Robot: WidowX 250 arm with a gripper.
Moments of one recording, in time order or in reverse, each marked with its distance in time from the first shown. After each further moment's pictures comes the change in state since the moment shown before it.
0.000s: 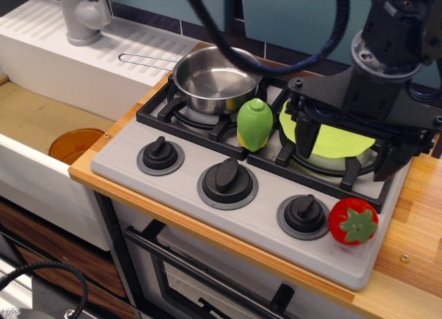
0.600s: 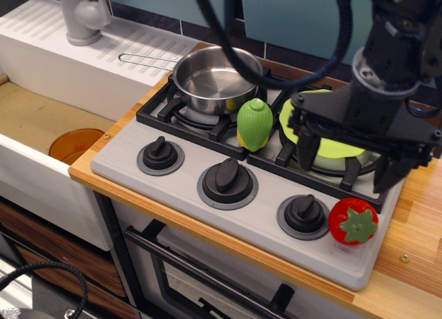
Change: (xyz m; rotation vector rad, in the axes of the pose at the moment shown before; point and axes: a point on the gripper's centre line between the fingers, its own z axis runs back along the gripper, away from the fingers) arm -0.006 -0.008 -0.014 -0.003 0.018 0.012
